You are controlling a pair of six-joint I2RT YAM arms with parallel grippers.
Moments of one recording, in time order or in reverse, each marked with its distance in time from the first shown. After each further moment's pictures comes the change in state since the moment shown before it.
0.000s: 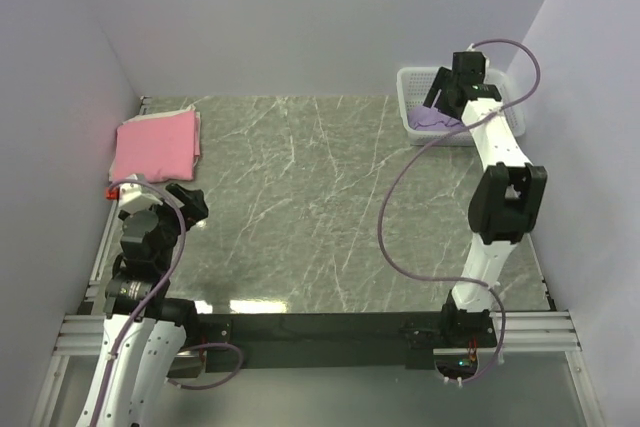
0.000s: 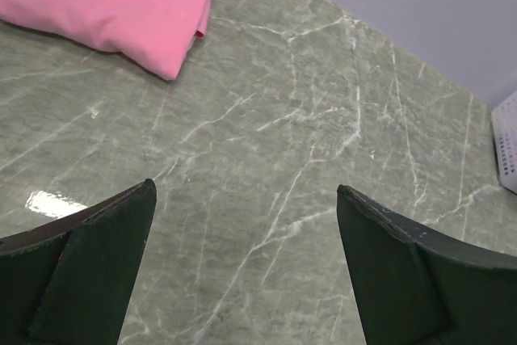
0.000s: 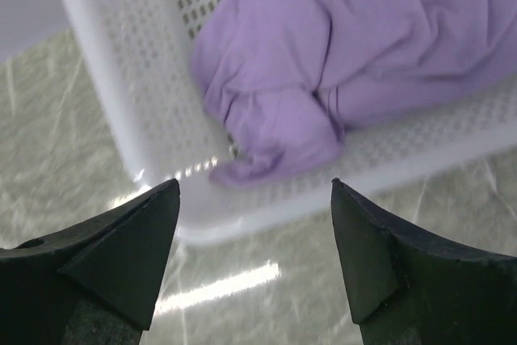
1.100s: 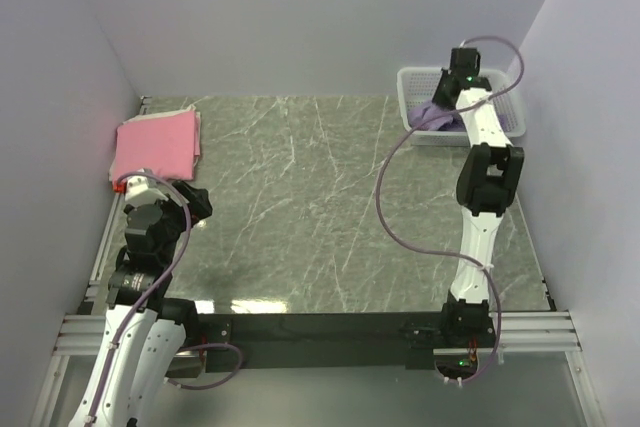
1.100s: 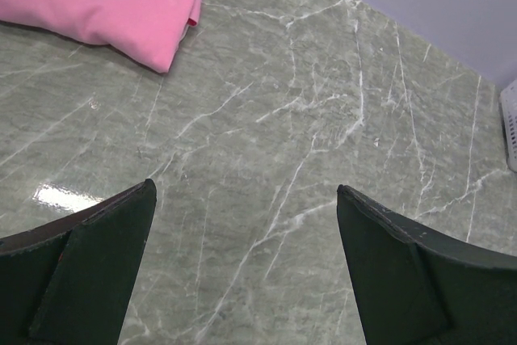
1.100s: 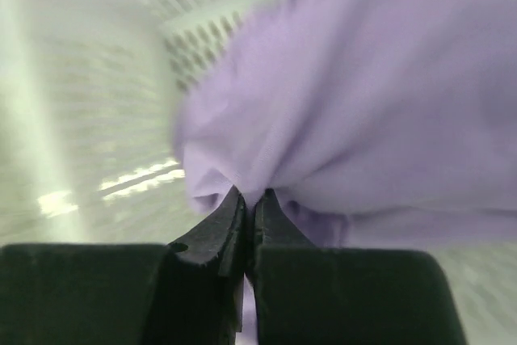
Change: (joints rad) left arm -0.006 0.067 -0.004 0.038 0.031 0.022; right arm -0.045 0.448 0.405 -0.018 -0.097 -0.080
